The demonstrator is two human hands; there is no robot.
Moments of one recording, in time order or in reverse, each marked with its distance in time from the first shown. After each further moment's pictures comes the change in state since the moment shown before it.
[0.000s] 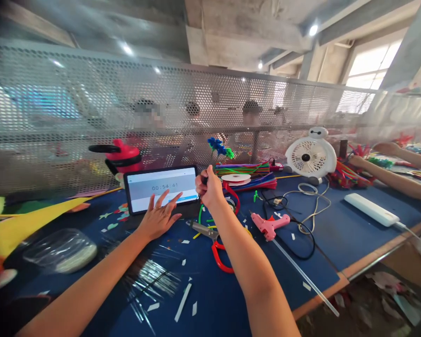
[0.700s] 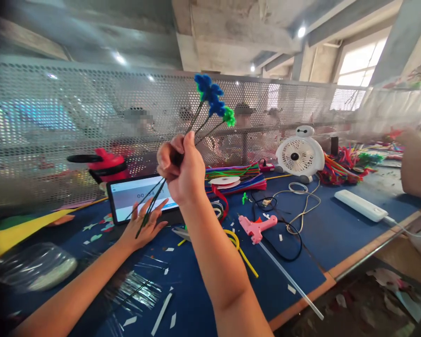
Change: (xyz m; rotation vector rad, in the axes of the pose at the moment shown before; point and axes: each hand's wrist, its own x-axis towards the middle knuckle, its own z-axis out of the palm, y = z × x) left_hand -0.003 -0.004 0.006 0.102 0.064 0.063; right_hand -0.047 -0.069 0.080 0.111 -0.325 -0.305
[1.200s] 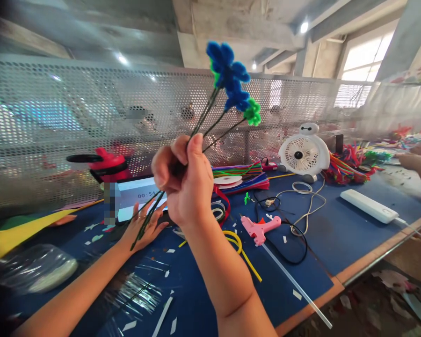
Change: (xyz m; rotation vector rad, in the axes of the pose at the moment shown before) left_hand -0.005 -0.007 0.010 0.015 -0.030 -0.009; right_hand -0.041 -0.017 0.023 -0.075 -0.066 -0.195
